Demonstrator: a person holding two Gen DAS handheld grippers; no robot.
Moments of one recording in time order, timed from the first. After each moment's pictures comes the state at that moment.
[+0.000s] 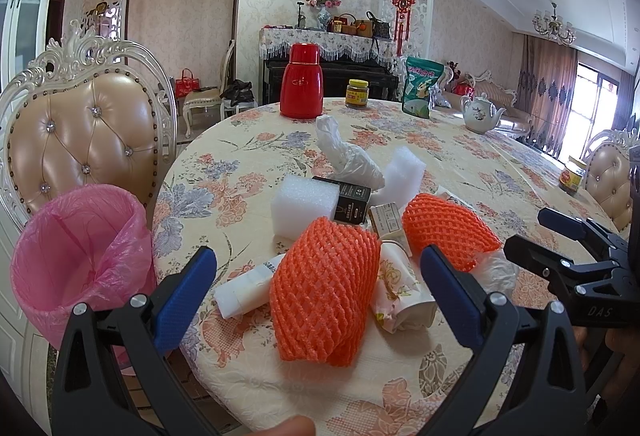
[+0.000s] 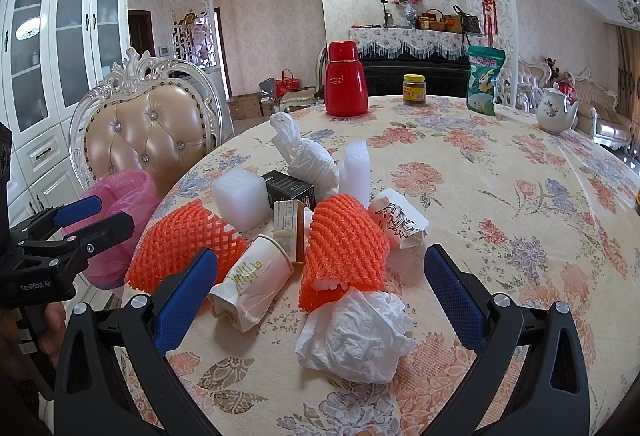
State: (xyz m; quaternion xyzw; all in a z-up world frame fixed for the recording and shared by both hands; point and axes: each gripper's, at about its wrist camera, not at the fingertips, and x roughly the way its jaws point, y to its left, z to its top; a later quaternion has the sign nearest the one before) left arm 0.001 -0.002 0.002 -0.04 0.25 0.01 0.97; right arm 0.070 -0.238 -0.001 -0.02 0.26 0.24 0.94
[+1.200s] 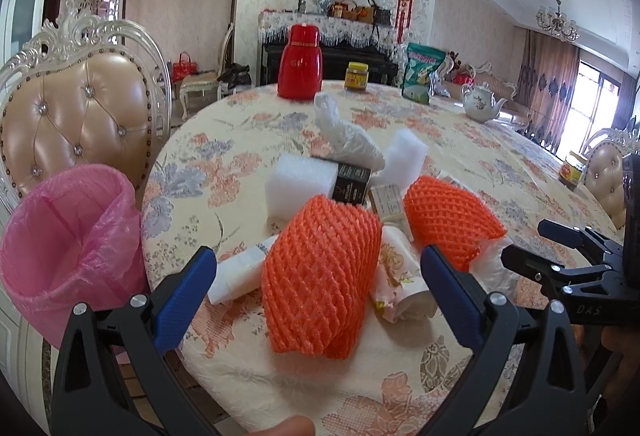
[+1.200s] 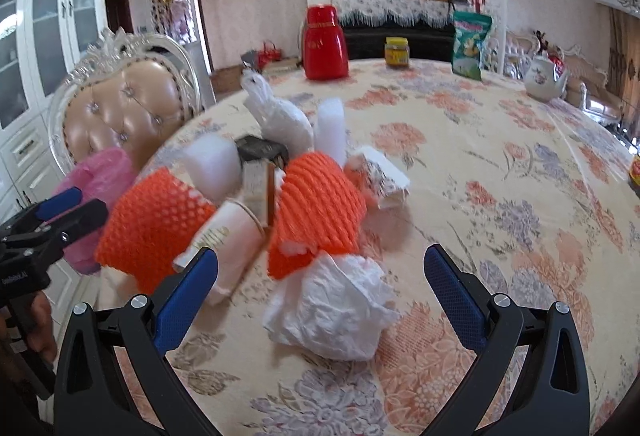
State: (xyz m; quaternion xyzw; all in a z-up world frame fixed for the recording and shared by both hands) left arm 0.011 0.001 -0.015 -0.05 0.29 0.00 0.96; right arm 0.087 -0.245 -0.029 -0.02 0.34 0.20 0.92
